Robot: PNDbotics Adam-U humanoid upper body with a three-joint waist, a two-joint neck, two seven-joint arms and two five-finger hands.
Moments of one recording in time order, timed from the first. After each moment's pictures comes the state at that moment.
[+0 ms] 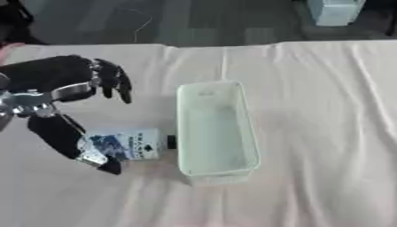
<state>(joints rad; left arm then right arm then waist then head) -0.47 0.91 -0.35 -1.99 -0.48 0.04 -0.56 -0.13 -0.43 -0.09 -1.99 -1.20 -0.73 0.38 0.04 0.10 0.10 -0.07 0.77</state>
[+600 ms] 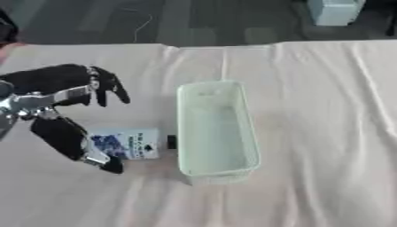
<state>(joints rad) -0.46 0.90 -0.35 -1.99 -0.50 0.17 -0.64 -0.13 -0.43 -0.09 -1.99 -1.20 -0.73 0.38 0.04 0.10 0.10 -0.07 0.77</state>
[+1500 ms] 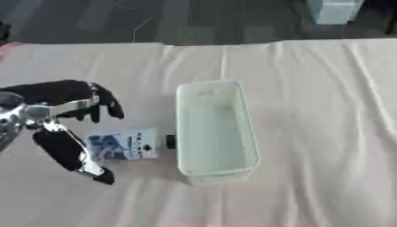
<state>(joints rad) -0.43 0.89 -0.36 -1.99 -0.56 0.23 -0.77 -0.14 -0.43 -0.09 -1.99 -1.21 -0.73 0.38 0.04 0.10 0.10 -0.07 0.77</state>
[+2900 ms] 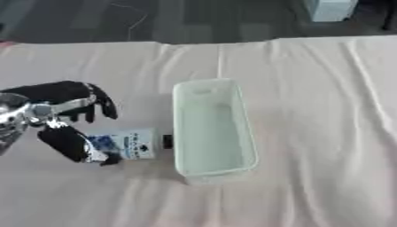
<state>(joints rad) -0.44 0.86 -0.36 -1.88 -0.60 0.23 -0.73 -0.16 -0.43 -0.08 -1.99 -1.22 -0.72 0.39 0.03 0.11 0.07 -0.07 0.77</state>
